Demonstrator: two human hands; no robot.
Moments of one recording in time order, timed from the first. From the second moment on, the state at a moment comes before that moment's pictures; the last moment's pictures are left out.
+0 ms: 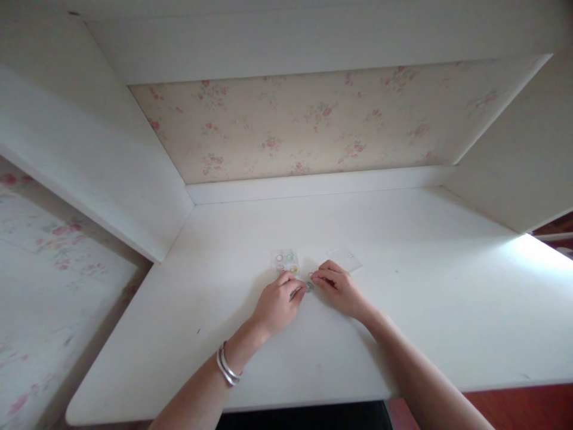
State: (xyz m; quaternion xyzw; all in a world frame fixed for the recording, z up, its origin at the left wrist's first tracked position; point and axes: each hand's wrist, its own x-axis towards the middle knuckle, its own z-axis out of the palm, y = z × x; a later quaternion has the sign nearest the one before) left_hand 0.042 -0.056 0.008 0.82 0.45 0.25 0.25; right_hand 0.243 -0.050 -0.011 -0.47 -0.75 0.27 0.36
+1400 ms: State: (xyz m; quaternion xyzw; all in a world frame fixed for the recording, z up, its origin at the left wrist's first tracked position) left_hand 0.034 -0.040 0.006 0.74 0.46 0.36 0.34; right_hand 0.231 -0.064 -0.006 -0.47 -0.80 0.25 0.29
